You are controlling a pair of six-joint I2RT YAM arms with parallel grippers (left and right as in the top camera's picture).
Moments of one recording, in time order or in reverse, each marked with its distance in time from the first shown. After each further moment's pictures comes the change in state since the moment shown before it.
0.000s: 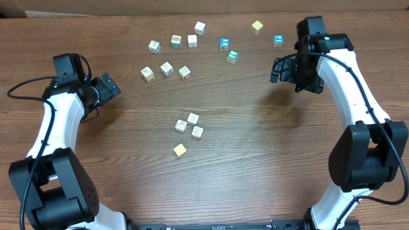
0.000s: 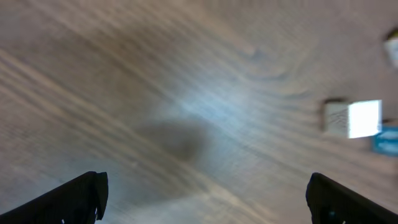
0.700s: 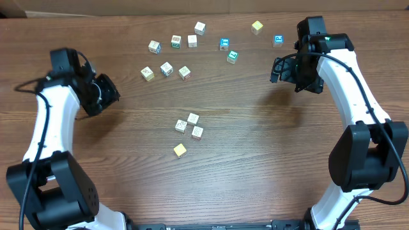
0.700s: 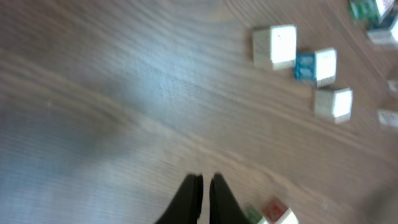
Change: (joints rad) left arm 0.000 0.000 0.145 -0.291 0.290 0.022; right arm -0.001 0.000 0.000 0.002 -0.008 0.000
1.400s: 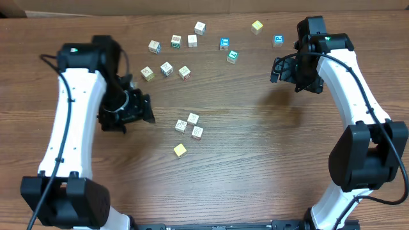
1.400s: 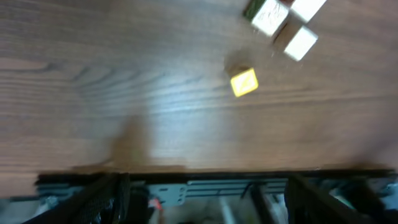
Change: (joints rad) left arm -0.303 -0.024 0.328 -0.798 -0.143 0.175; right arm 0.000 0.000 0.000 0.000 -0.003 0.000
